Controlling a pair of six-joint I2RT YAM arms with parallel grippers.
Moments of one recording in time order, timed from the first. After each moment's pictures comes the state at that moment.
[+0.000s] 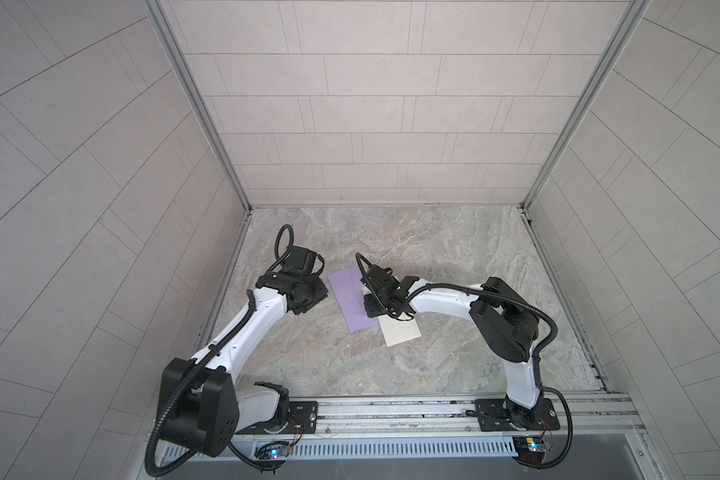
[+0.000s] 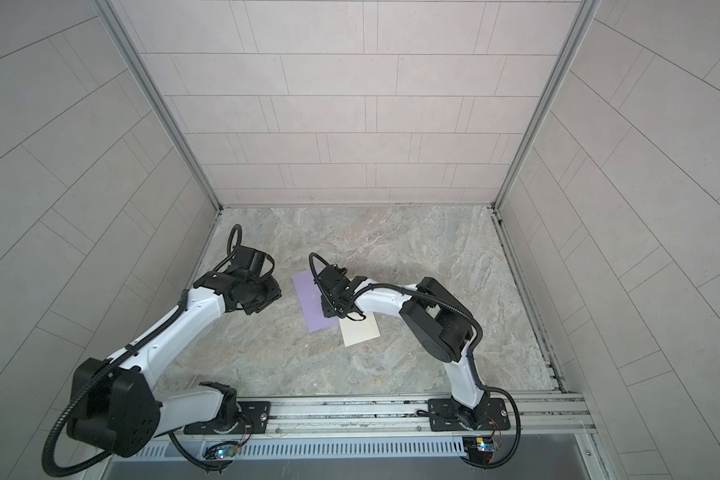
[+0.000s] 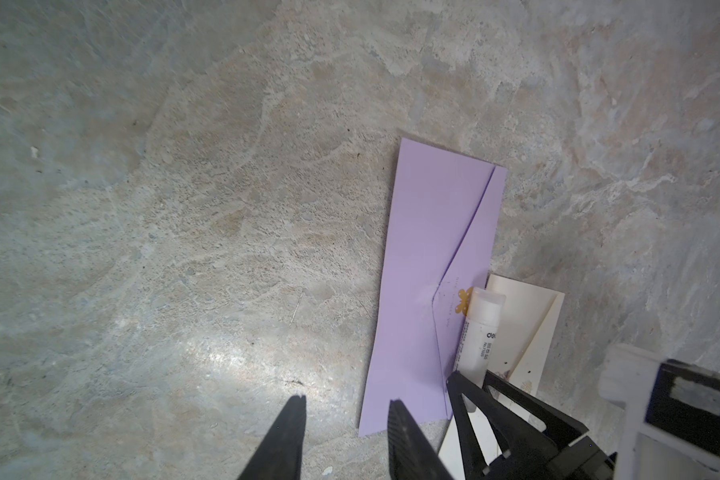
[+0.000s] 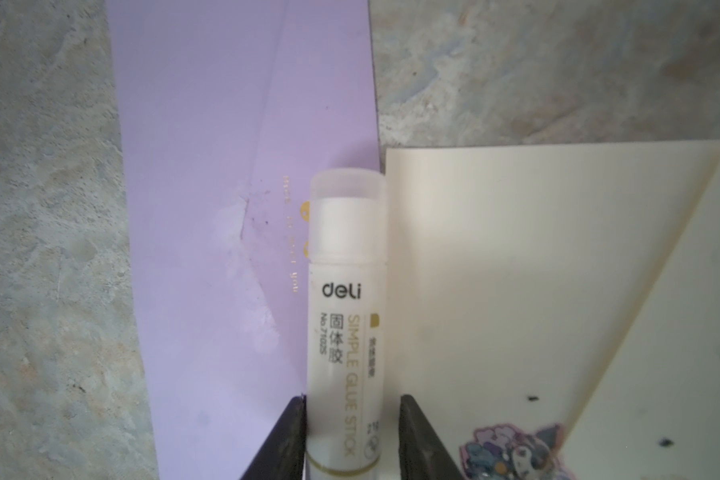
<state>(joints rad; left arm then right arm) -0.25 1.26 0.91 -0.77 0.02 -0.87 0.86 1.99 1.32 -0.38 0.05 0.61</state>
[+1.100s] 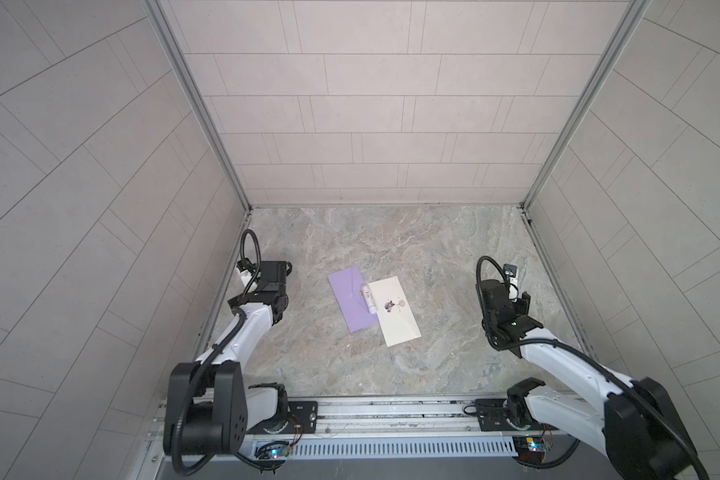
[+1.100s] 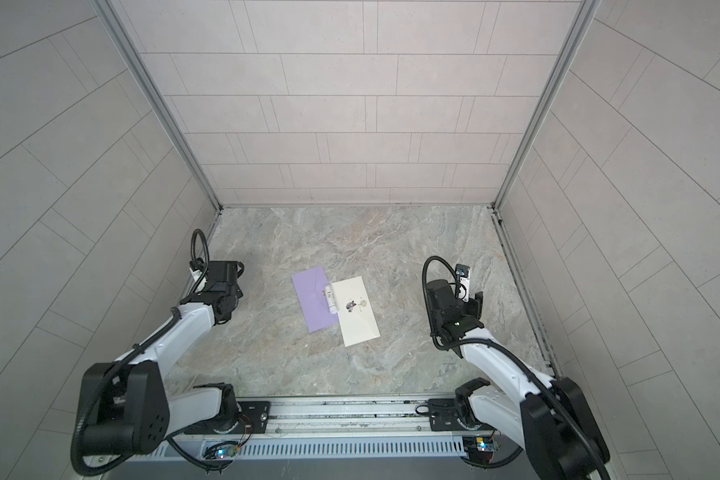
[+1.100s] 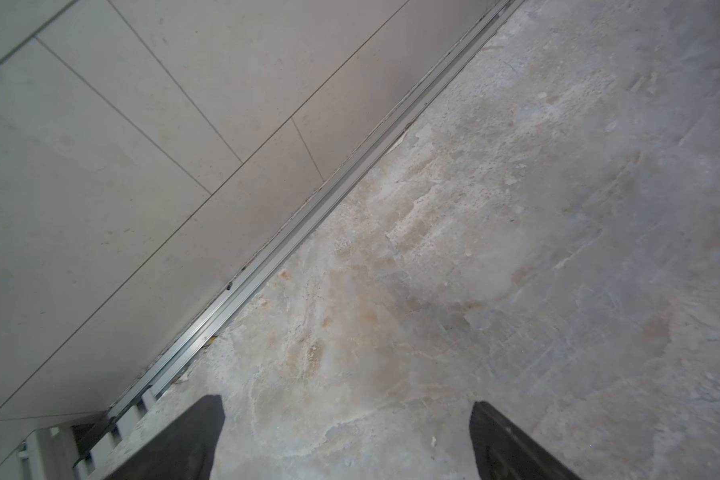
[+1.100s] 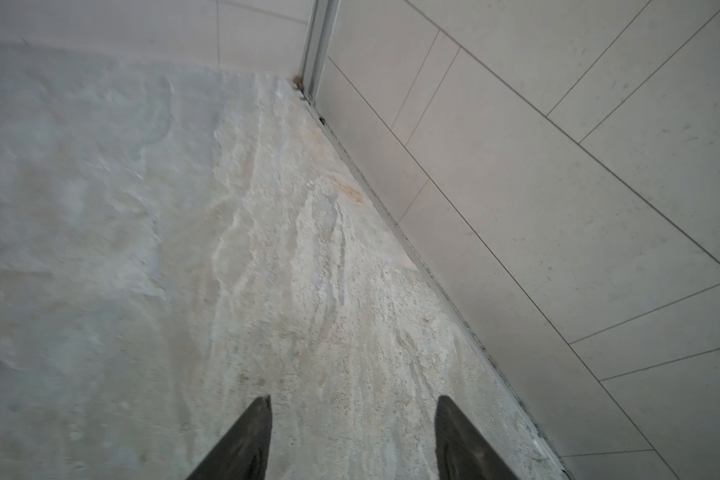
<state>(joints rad) 0.01 1.27 0.66 -0.35 -0.69 -0.45 0.31 1.11 0.42 -0.09 0.96 0.29</state>
